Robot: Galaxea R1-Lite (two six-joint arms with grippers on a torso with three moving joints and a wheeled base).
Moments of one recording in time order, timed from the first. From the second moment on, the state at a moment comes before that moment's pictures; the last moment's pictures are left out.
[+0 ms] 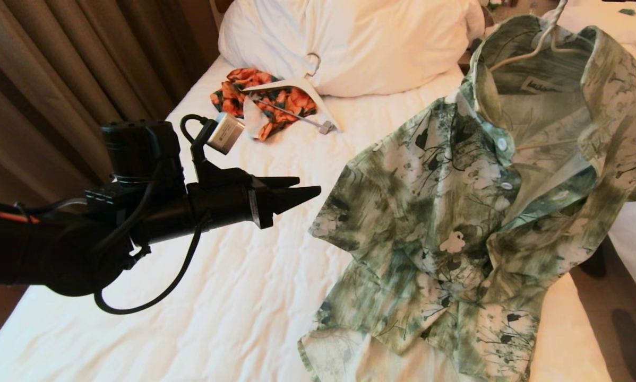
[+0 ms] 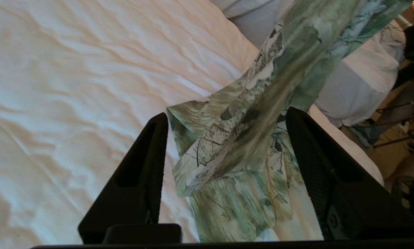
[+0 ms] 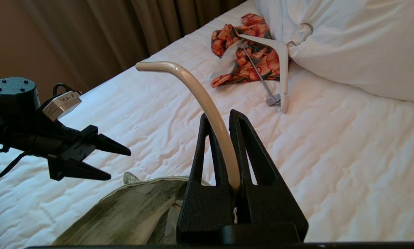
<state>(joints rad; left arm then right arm) -0.42 1.68 -0.93 -0.65 -0.58 -0.04 0.25 1.62 -1.97 0.21 0.55 -0.07</state>
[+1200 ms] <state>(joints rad) -0.62 1.87 -1.08 -0.79 -0.58 -0.04 0.28 1.63 -1.97 0.19 0.54 -0.07</state>
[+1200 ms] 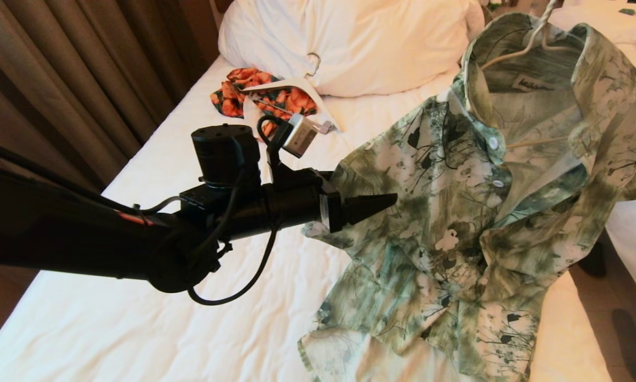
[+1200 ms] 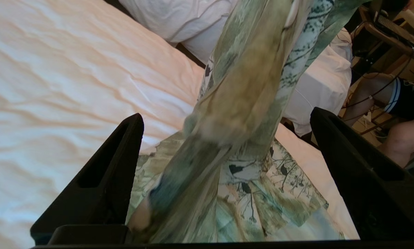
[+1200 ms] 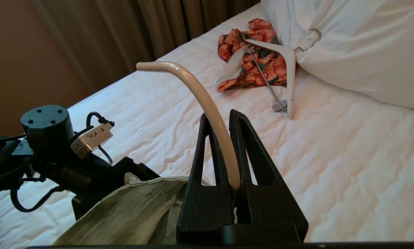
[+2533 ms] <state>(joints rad) -0.63 1.72 -0.87 -0.85 -0.47 -0.09 0.26 1.61 -1.97 0.15 0.47 -0.02</state>
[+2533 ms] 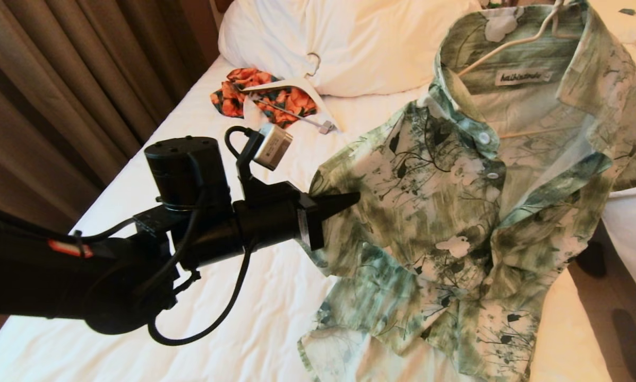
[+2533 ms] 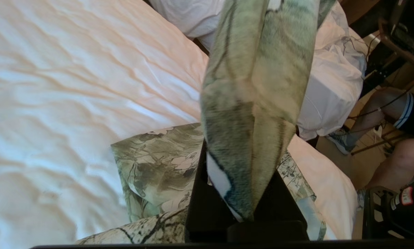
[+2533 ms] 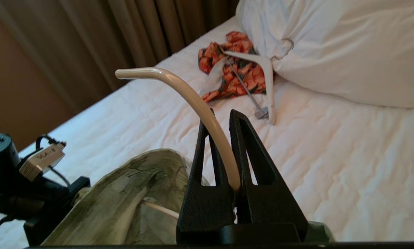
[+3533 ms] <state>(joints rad) -0.57 1.49 -0.52 -0.87 -0.38 -0.20 0.26 1.53 -1.97 0.09 0.34 0.04</state>
